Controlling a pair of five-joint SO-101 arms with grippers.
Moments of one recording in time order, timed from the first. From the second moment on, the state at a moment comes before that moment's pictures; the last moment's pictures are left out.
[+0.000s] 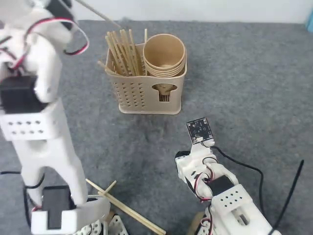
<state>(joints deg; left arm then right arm) -8.2 -9.9 -33.2 63.3 29.2 -31.4 -63.2 92.5 30.8 -10.6</state>
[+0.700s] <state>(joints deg) -5.6 -9.8 -43.6 79.4 23.8 -31.4 -63.2 92.5 30.8 -10.6</state>
